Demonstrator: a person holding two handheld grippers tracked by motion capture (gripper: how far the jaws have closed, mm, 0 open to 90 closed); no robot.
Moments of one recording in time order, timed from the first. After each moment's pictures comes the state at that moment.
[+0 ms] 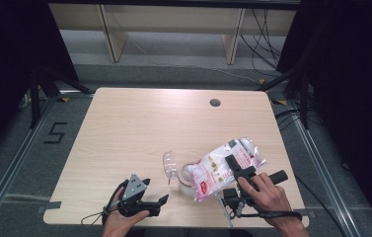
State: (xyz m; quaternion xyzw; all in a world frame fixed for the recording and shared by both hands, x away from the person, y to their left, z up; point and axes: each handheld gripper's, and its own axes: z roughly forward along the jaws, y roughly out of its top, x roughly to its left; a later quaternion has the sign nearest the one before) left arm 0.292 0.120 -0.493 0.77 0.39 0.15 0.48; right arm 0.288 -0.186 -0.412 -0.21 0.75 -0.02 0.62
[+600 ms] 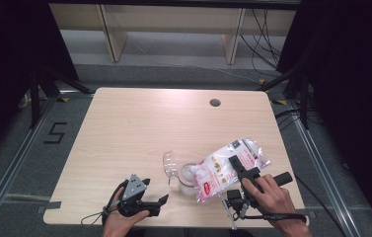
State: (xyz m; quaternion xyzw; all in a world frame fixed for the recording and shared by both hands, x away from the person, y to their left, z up) left arm 0.292 0.120 -0.493 0.77 0.39 0.15 0.48; right arm 0.283 -0.194 -0.410 -0.19 0.76 -0.02 0.62
